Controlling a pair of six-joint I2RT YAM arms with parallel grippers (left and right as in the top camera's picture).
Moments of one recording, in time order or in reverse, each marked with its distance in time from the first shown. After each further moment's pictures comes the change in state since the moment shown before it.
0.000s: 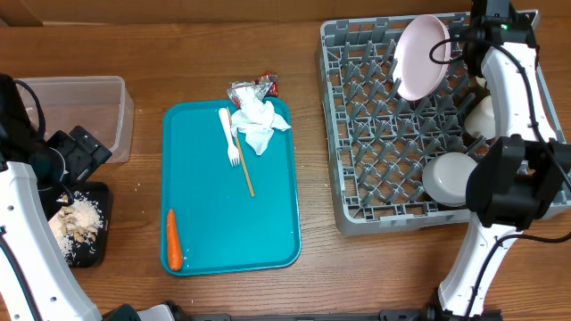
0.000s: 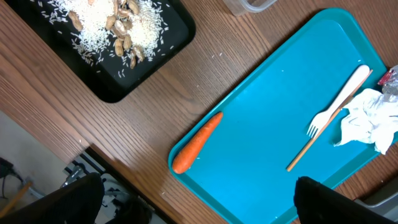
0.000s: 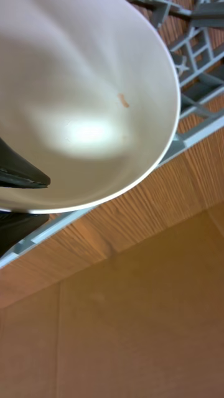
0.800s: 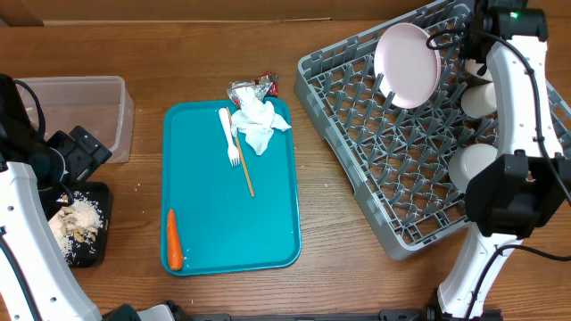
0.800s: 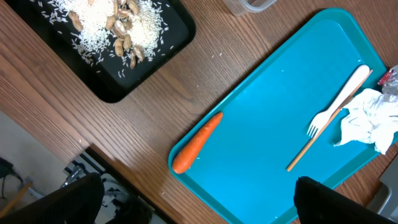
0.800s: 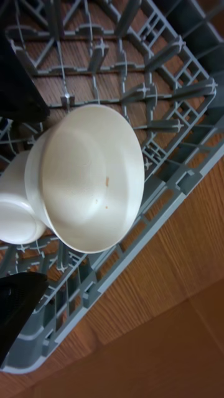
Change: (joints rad) left arm 0.000 0.000 0.000 0.000 0.000 0.000; right arm 0.032 -0.080 0.100 -0.056 -0.349 0.063
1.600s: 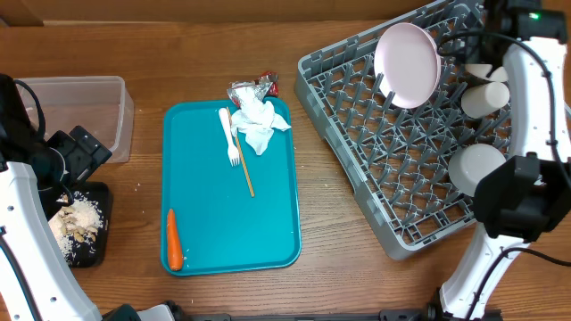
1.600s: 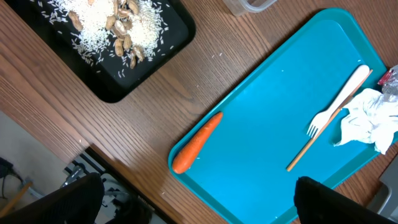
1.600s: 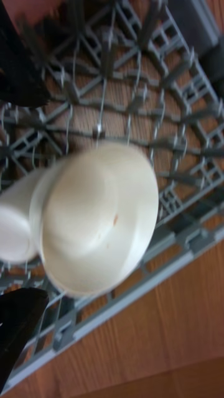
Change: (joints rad) left arm 0.000 0.000 0.000 0.000 0.000 0.000; right arm -0.076 -0.011 0.001 -0.014 -0.287 -0.249
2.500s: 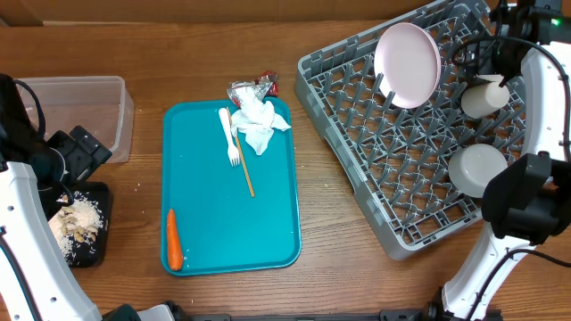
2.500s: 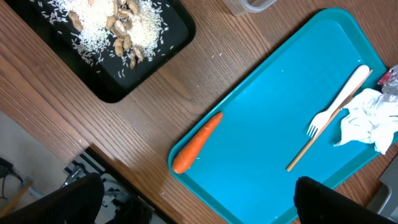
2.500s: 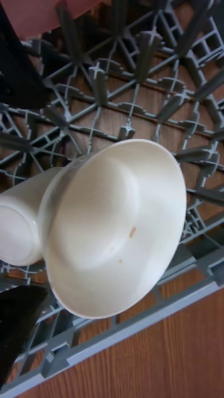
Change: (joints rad) left arm 0.000 0.000 0.000 0.000 0.000 0.000; right arm -0.061 -0.001 -0.037 -0.024 -0.143 -0.140
